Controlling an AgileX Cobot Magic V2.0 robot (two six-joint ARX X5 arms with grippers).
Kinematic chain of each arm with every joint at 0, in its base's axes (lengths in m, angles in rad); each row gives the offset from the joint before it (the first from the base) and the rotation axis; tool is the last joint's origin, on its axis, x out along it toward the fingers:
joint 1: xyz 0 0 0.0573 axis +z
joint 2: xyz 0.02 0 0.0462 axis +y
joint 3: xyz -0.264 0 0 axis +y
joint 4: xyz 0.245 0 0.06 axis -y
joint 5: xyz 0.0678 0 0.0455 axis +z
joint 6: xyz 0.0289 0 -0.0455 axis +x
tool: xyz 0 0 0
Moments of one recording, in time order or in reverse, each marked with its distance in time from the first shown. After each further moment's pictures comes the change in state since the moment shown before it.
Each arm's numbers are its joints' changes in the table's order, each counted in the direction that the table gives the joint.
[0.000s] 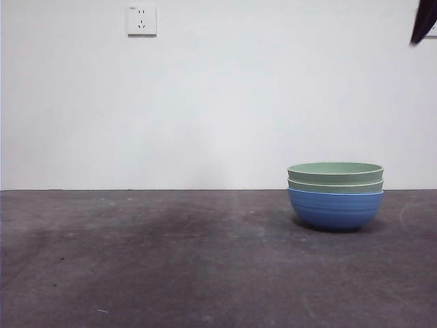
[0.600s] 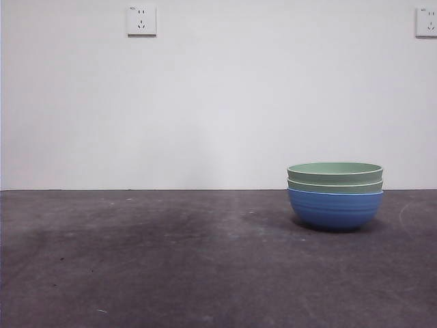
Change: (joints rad) left arm 0.000 0.000 0.000 -0.074 0.000 0.023; right arm 0.098 -0.173 0.000 -0.212 0.000 -0.048
